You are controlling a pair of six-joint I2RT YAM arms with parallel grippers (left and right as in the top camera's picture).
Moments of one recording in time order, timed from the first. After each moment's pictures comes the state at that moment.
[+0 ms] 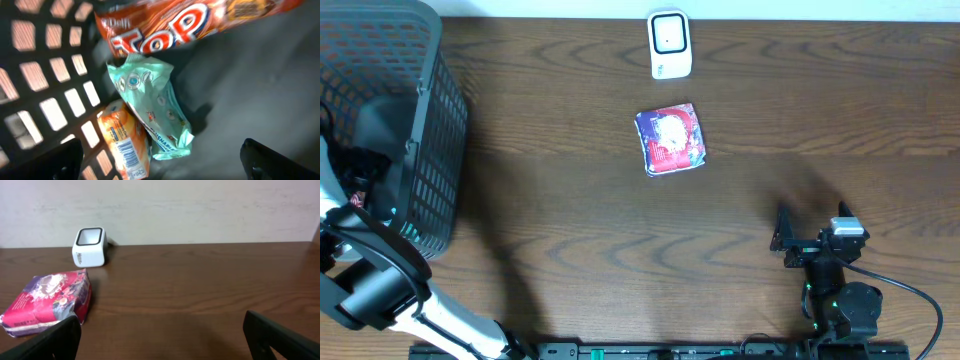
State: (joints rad) left arm 0.68 1.97 1.73 -1.31 -0.21 -0.55; right arm 0.01 0.01 0.01 -0.07 -0.03 0.04
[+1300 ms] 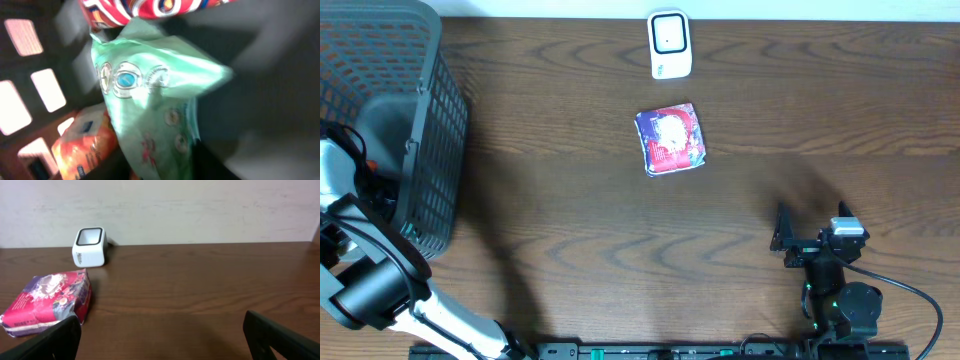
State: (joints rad) left arm 0.68 1.97 1.46 -1.11 -0.22 -0.62; right arm 0.01 0.01 0.01 -0.07 -0.03 0.04
